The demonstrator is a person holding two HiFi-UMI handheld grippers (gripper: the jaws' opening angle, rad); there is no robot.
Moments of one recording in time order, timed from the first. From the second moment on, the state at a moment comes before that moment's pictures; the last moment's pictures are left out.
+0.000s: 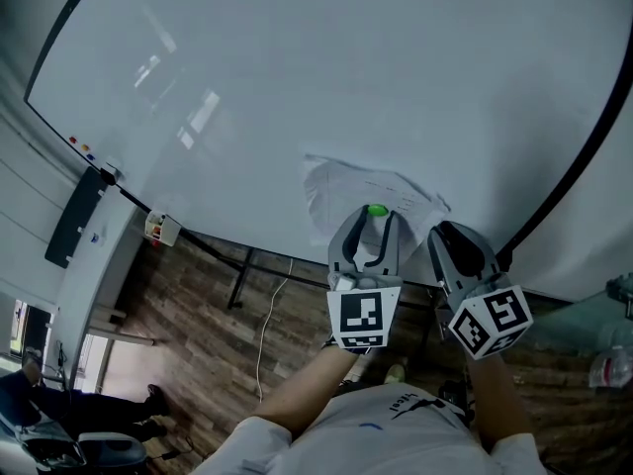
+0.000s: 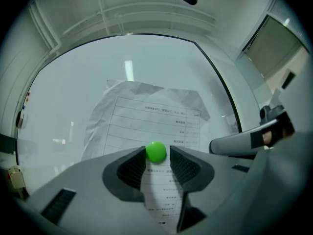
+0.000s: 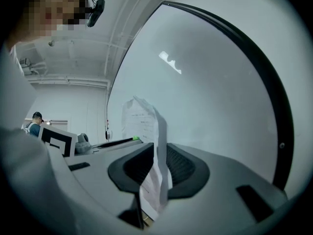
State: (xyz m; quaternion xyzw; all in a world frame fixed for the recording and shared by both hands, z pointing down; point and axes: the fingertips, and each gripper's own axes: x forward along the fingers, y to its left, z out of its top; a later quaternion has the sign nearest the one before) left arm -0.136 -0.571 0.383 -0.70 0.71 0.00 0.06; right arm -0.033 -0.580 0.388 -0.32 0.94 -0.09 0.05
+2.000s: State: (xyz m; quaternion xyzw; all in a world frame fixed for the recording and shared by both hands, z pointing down) left arm -0.171 -0.414 0.421 -0.76 0.65 -0.01 0.01; right arm -0.063 -0.462 0.443 -0.33 0.93 -0.18 0.00
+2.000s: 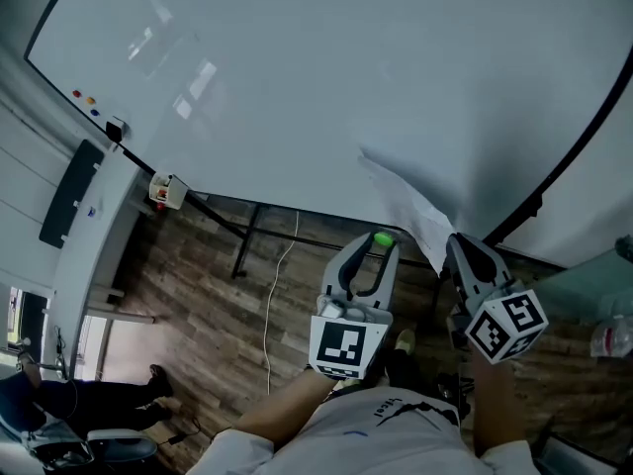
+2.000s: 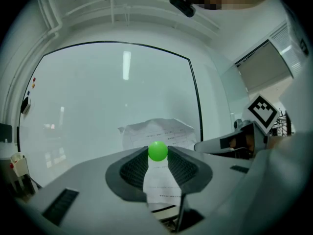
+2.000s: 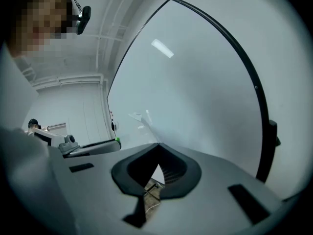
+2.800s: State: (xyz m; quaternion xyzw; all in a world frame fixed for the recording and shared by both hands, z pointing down) left arm -0.182 -0.289 0.422 -0.80 0.60 0.01 -0.01; right arm -0.071 -0.330 0.440 -0.37 0.91 -0.18 -0.01
